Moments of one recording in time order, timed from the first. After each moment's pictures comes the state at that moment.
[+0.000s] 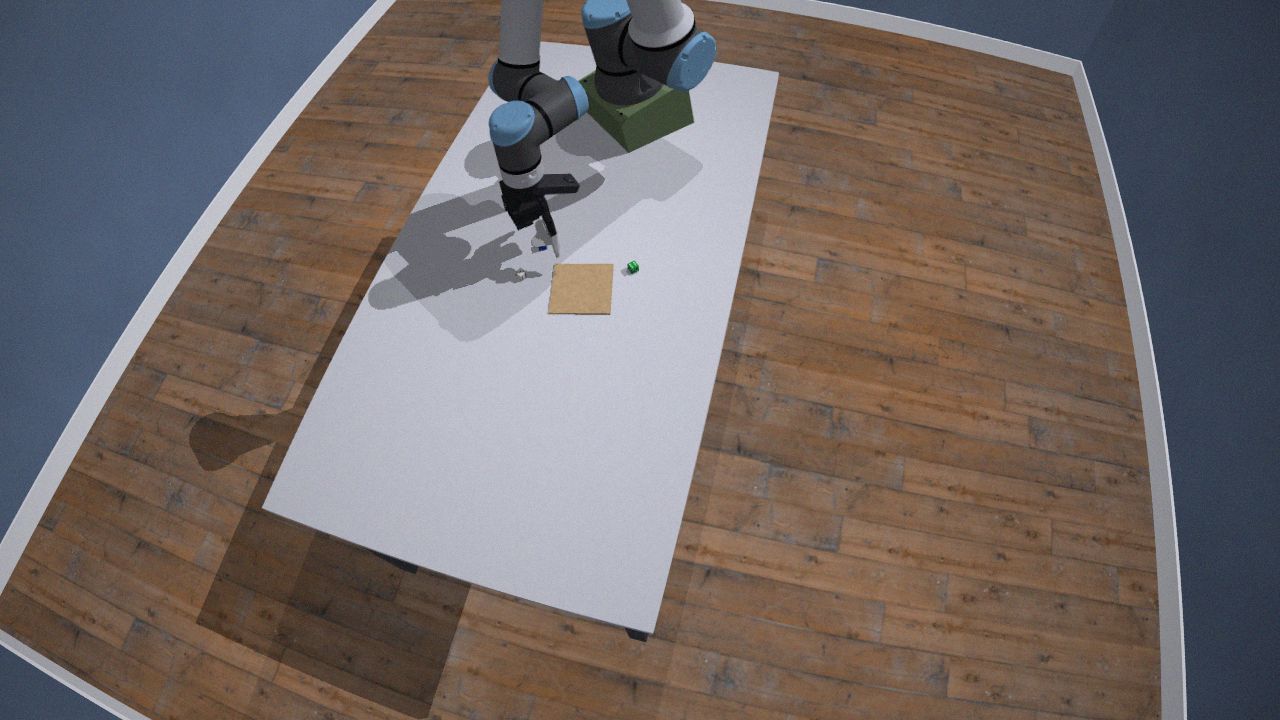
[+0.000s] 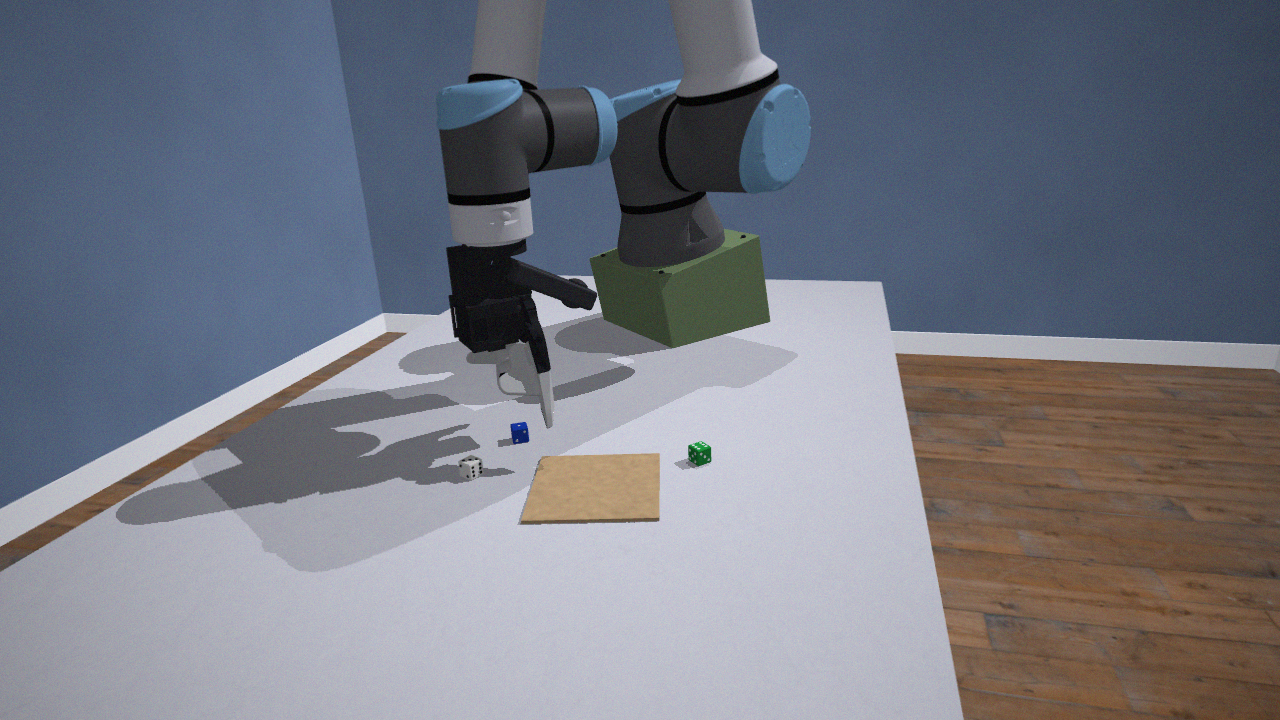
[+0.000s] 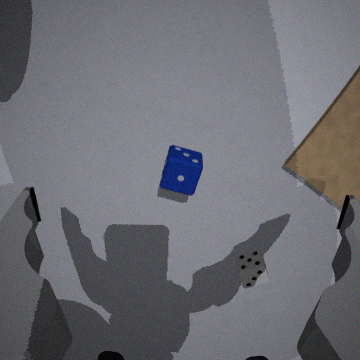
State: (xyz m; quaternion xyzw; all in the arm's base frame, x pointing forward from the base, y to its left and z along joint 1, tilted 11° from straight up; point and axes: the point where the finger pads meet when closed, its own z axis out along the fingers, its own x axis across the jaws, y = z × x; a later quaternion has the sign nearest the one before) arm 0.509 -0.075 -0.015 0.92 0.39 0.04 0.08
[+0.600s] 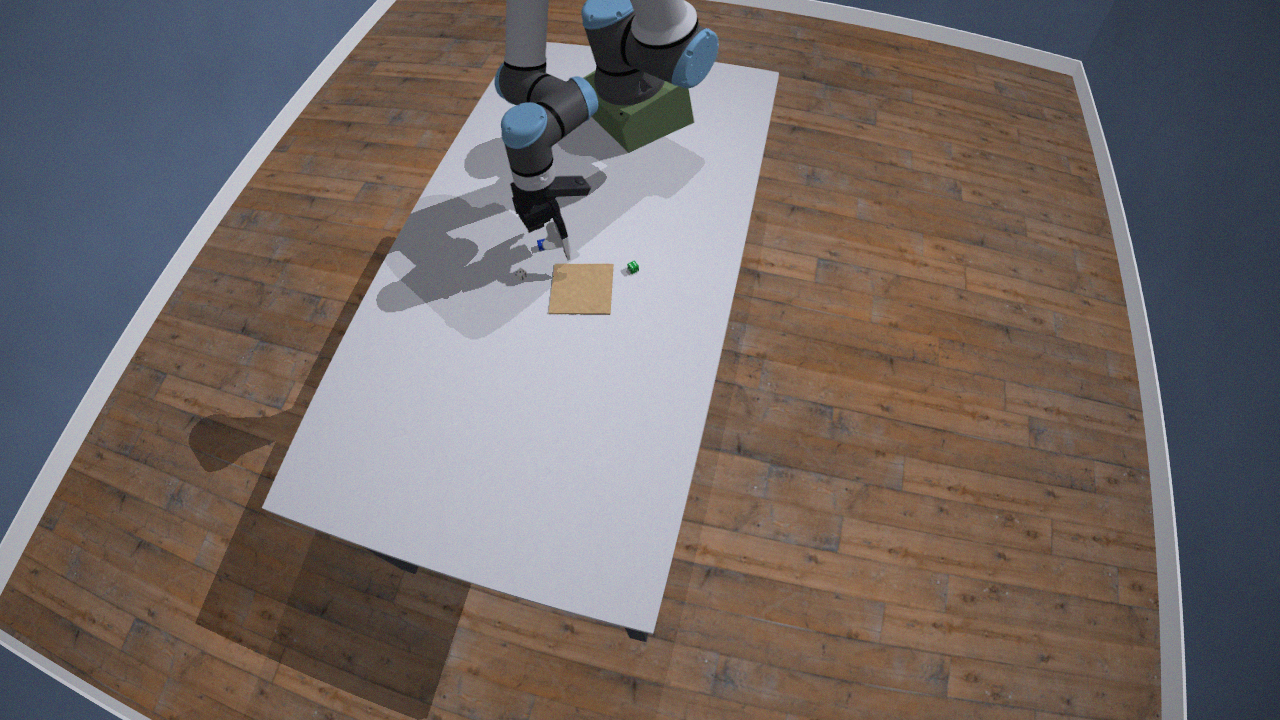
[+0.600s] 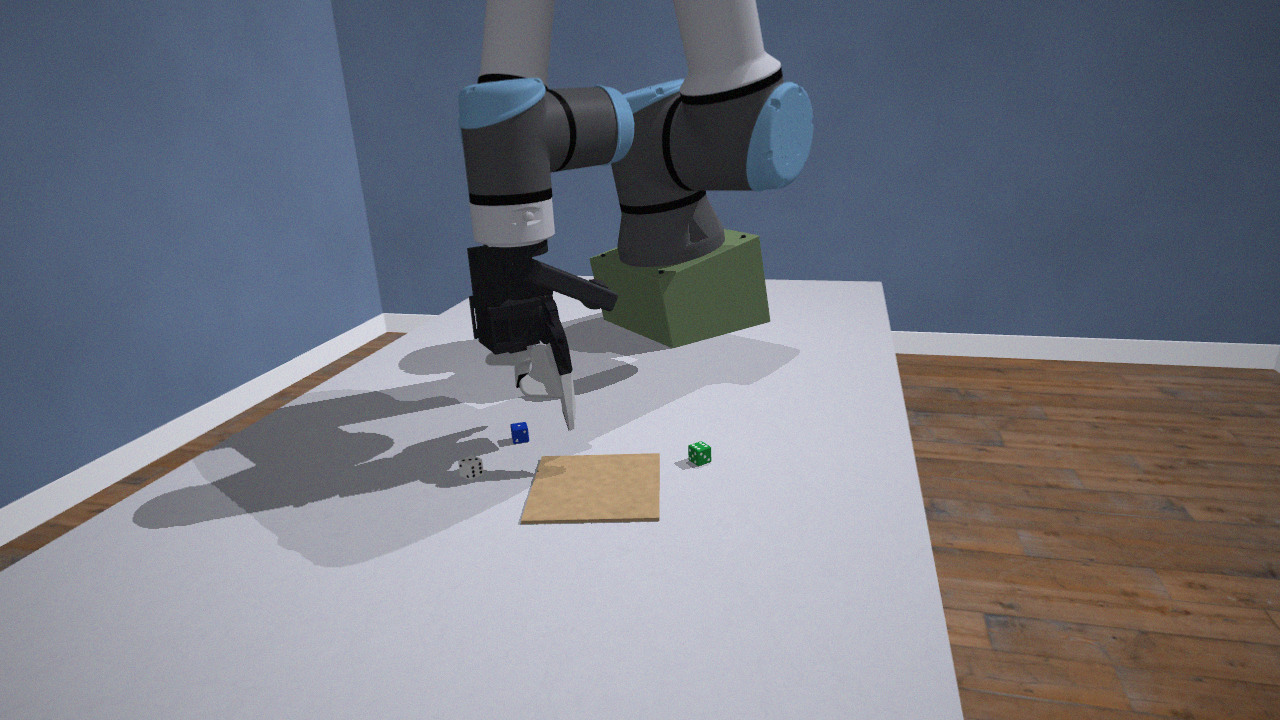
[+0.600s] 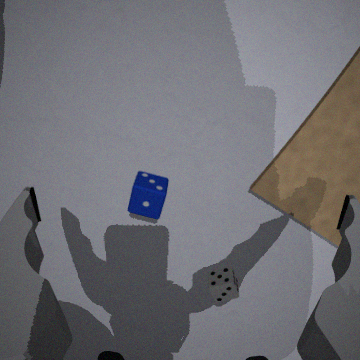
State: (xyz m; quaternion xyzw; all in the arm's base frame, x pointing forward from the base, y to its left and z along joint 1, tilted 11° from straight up) arm 0.510 -0.048 -0.018 0.91 0.39 0.04 0.08
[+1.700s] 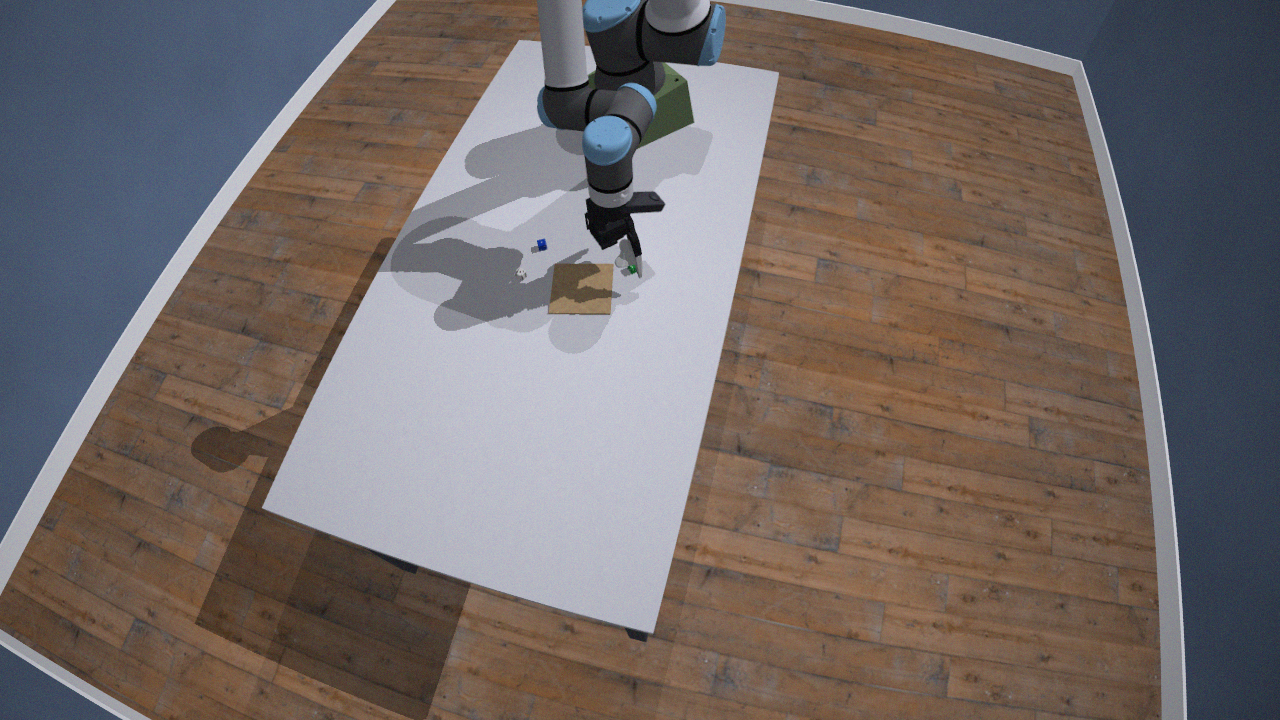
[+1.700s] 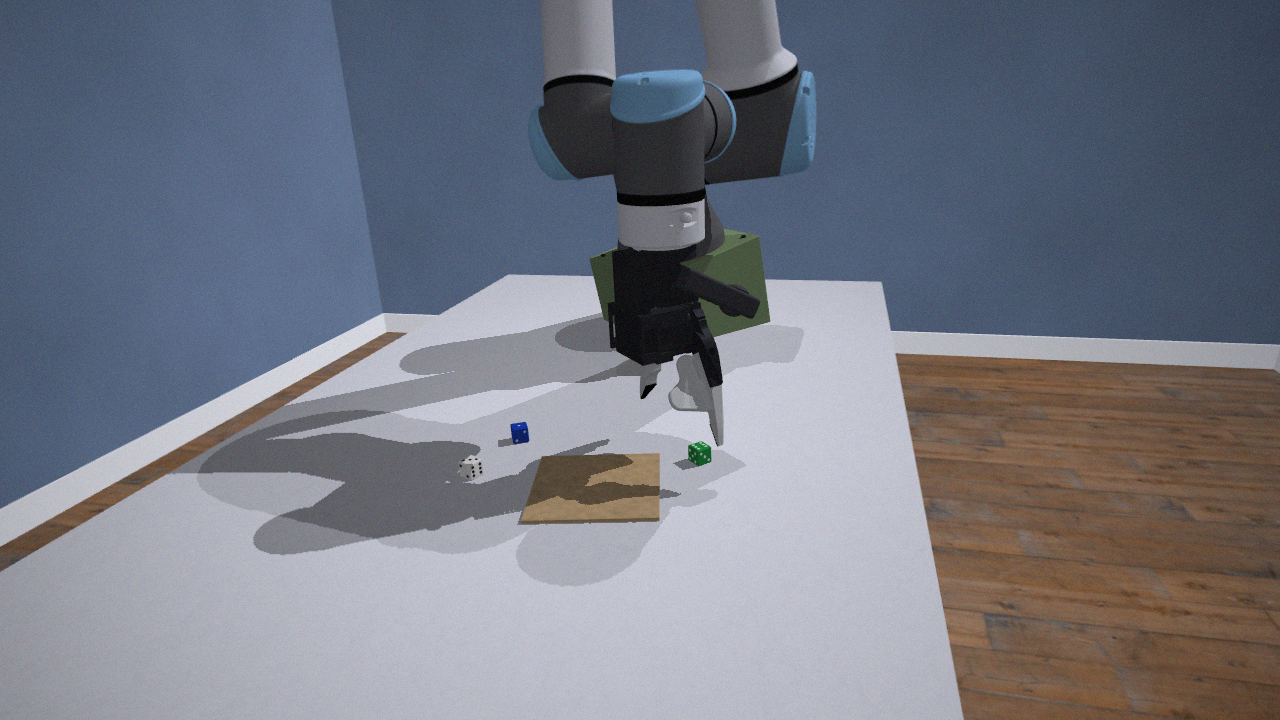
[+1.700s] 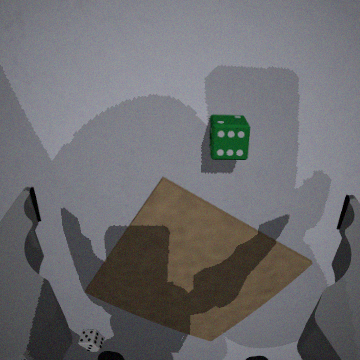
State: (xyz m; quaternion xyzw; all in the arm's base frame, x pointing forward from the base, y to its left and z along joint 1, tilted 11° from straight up) arm 0.520 0.123 -0.037 0.91 0.39 0.04 0.08
